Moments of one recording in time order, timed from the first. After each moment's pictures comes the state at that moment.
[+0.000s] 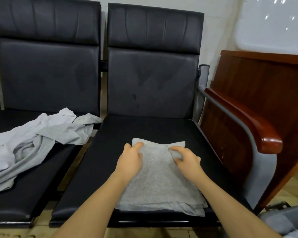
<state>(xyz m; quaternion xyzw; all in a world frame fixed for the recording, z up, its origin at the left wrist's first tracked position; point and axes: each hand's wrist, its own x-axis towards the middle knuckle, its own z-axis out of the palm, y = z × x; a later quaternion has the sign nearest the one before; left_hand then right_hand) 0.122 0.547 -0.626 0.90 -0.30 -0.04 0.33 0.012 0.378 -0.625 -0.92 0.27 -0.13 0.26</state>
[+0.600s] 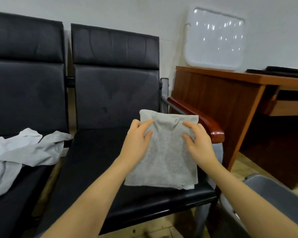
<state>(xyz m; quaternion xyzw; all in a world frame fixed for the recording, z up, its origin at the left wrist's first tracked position) 0.070 0.517 -0.533 0.70 -0.50 0.09 0.50 -0.085 0.388 -0.526 -0.85 0.24 -0.42 0.20</state>
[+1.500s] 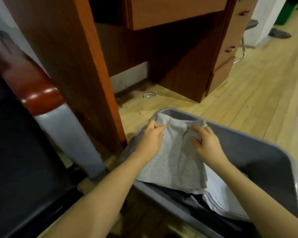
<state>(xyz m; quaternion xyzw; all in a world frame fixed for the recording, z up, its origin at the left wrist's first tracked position) -0.228 0.194 -0.705 0.60 -0.71 -0.16 0.32 -0.423 0.189 -0.705 -0.75 0.58 -0.26 0.19</state>
